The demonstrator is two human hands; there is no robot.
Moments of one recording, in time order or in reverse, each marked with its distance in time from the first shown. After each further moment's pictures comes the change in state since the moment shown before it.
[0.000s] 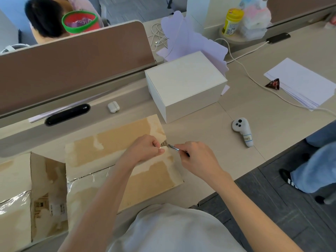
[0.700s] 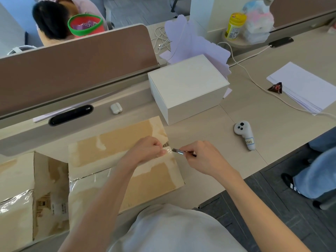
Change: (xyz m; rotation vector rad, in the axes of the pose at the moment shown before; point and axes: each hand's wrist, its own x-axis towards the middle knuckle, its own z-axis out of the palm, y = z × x) left_hand 0.002 -0.003 -0.001 -0.119 -0.050 -0.033; right_hand 0.007 0.013 -0.011 0.057 -0.118 0.024
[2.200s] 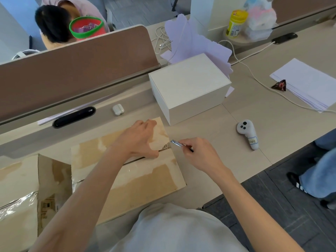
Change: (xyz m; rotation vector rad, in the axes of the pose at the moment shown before) left_hand -0.002 -0.001 -0.038 0.713 0.198 0.339; right_hand 0.020 0.004 0.020 0.137 0.152 0.072
